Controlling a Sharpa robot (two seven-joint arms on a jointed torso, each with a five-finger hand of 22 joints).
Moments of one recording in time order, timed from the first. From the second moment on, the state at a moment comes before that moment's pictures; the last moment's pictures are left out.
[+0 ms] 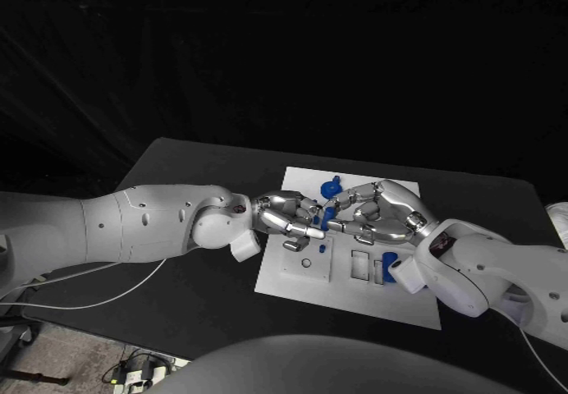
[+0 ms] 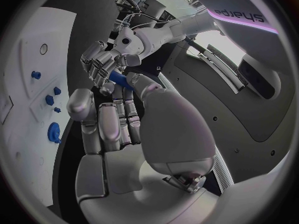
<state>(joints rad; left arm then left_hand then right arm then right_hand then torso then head) 1.16 -0.76 -0.23 1.43 -0.17 0.41 0.25 1.63 -0.04 -0.17 0.28 0.16 0.97 0.07 0.24 0.10 1.47 0.06 1.55 1.31 1.47 0.03 1.57 1.31 0.12 1.16 0.14 1.24 1.31 1.18 -0.86 -0.21 1.78 -0.55 -0.36 0.33 1.39 -0.09 0.32 0.03 0.40 1.03 0.09 0.19 0.54 0.95 0.08 0.42 0.34 1.32 0.02 1.40 1.10 0.12 1.23 0.13 1.05 1.31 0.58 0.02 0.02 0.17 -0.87</state>
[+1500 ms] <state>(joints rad) 1.15 -0.77 -0.23 1.43 -0.22 0.28 0.21 1.69 0.03 -0.18 0.25 0.30 1.16 0.09 0.23 0.11 1.46 0.05 1.58 1.42 1.47 0.00 1.57 1.31 0.10 1.25 0.11 1.31 1.31 1.17 -0.89 -0.21 1.79 -0.75 -0.37 0.26 1.40 -0.11 0.27 0.07 0.29 0.83 0.11 0.12 0.49 0.78 0.14 0.43 0.34 1.28 0.07 1.40 1.05 0.12 1.16 0.17 0.97 1.31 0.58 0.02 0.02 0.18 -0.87</state>
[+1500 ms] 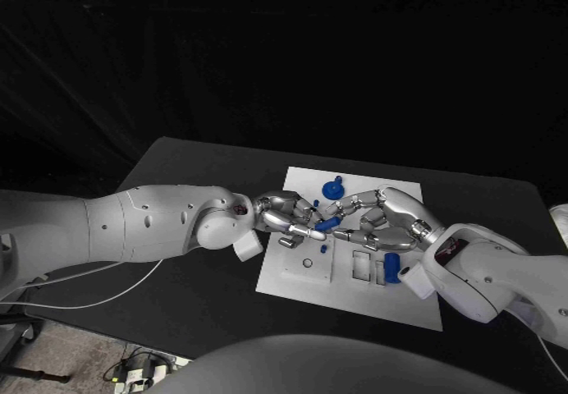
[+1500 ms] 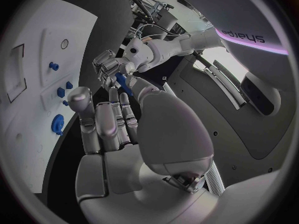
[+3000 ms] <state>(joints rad) 1.14 -0.78 -0.23 1.42 -0.28 0.17 0.14 1.69 0.02 -0.20 0.25 0.35 1.10 0.11 0.18 0.10 1.46 0.05 1.58 1.42 1.47 0.00 1.57 1.31 0.10 1.24 0.11 1.29 1.31 1.13 -0.96 -0.21 1.85 -1.35 -0.44 0.05 1.41 -0.14 0.24 0.11 0.25 0.86 0.13 0.25 0.46 0.78 0.12 0.58 0.37 1.34 0.05 1.43 1.10 0.12 1.23 0.16 1.05 1.31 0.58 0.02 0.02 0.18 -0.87</state>
